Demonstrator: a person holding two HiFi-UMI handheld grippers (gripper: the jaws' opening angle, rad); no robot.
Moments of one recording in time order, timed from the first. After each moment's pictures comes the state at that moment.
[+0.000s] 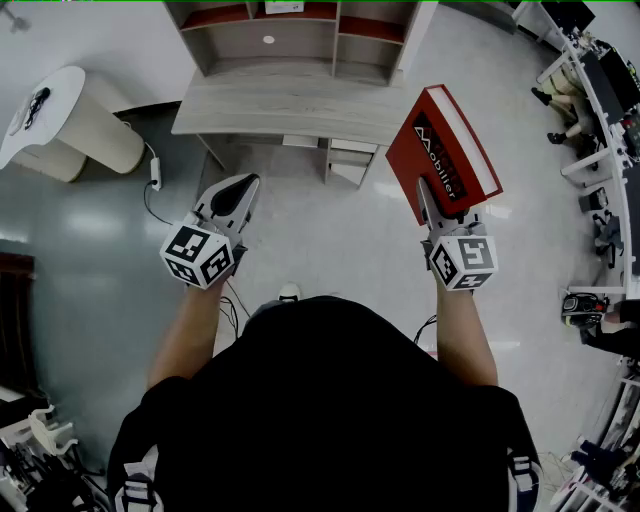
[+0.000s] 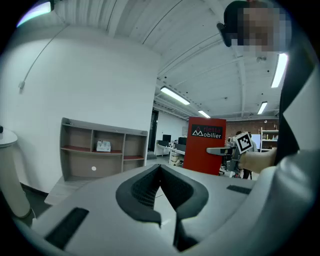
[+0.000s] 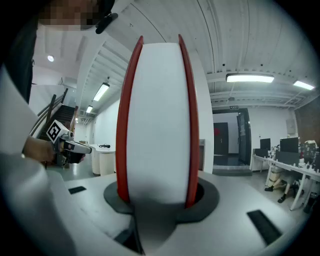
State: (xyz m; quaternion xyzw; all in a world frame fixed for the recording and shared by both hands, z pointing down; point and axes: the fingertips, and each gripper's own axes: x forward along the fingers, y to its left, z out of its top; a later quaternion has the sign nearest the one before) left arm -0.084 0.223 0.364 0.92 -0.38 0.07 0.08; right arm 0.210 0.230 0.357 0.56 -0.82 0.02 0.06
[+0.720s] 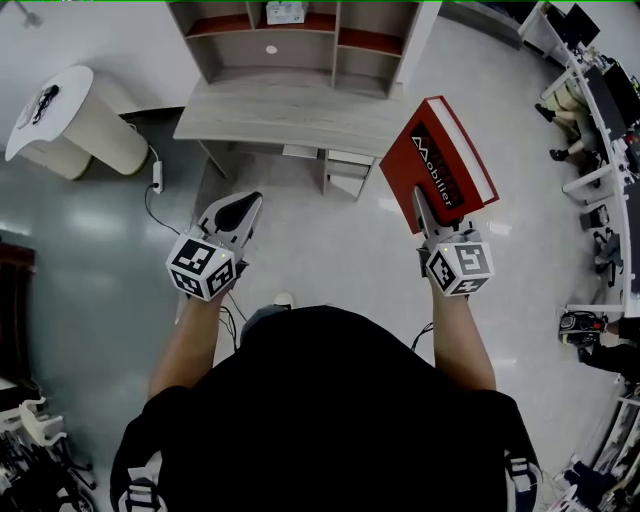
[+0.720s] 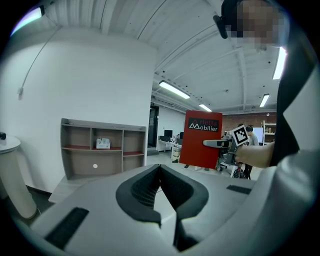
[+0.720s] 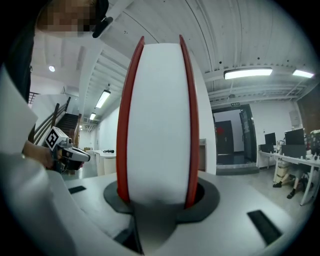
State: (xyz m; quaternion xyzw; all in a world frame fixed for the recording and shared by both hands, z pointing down) left arm -0.064 0.239 0.389 0.91 -0.39 0.10 0.07; right arm 0.226 0.224 0.370 0.54 -0.84 0.03 0.03
